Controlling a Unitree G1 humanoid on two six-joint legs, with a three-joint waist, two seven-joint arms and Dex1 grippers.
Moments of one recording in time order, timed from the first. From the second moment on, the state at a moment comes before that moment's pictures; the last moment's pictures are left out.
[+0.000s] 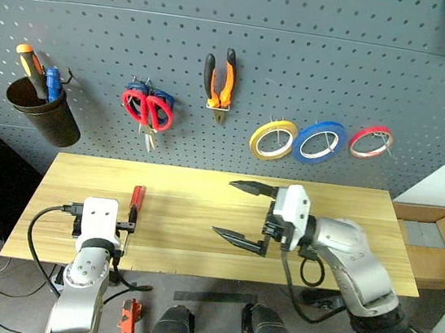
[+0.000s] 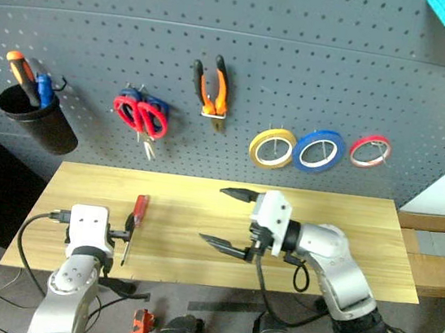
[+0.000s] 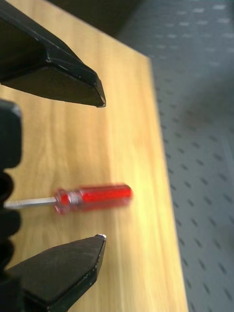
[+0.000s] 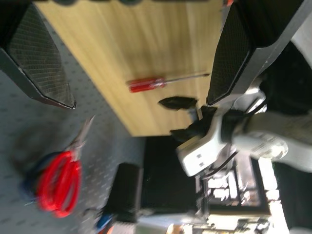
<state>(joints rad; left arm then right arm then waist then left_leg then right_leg) 0.02 0.20 0.27 -0.09 0.03 0.31 -0.01 -0.40 -0.36 0.36 -0.27 0.27 0.20 0.87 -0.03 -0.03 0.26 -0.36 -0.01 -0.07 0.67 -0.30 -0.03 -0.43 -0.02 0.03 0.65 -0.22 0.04</state>
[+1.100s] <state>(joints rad) -0.40 0.36 0.24 0.31 -0.07 0.72 -0.13 -0.49 -0.32 0.39 -0.22 0.26 0.27 0.92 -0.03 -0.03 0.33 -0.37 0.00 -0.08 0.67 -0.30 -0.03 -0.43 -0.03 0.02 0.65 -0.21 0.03</state>
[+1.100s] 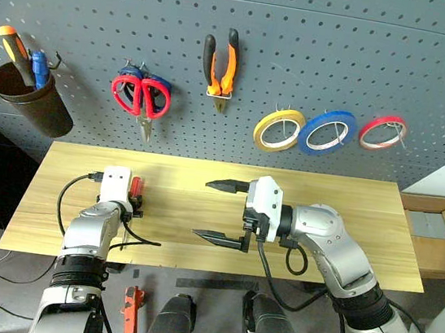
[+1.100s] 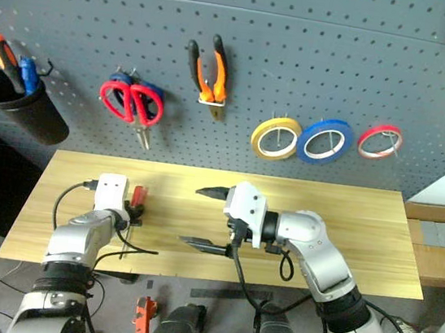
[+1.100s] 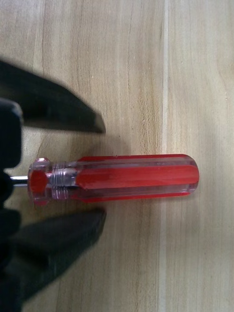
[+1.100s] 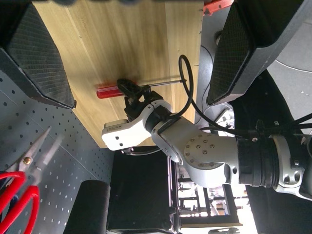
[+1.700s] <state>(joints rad) 0.10 0.49 0.09 -0.38 0.16 0.53 -0.08 -0.41 -0.25 0.27 -0.33 0.42 0.33 0.86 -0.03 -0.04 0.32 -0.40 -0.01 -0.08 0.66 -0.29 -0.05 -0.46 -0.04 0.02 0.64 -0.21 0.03</state>
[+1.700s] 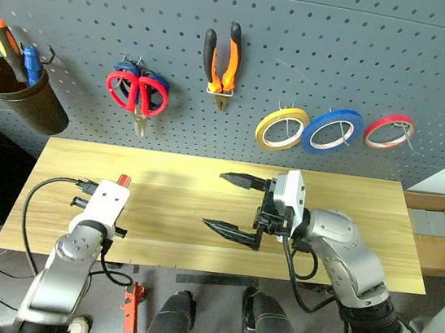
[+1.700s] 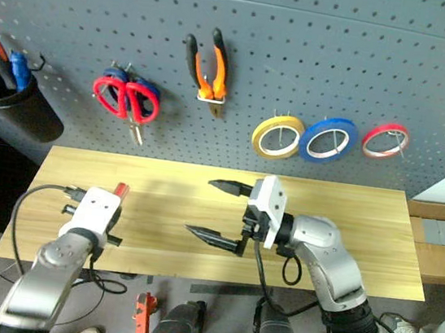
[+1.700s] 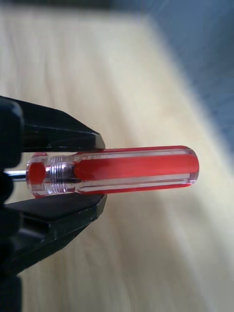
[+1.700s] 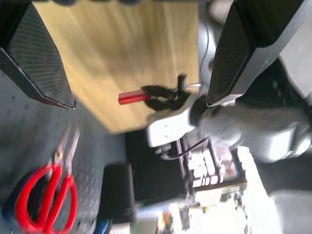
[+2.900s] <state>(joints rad) -0.72 0.67 0.29 0.23 0.26 -0.02 0.16 -0.72 0.01 0.26 -0.19 0.29 0.33 0.47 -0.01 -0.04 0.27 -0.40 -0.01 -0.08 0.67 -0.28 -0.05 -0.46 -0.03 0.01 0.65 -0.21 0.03</state>
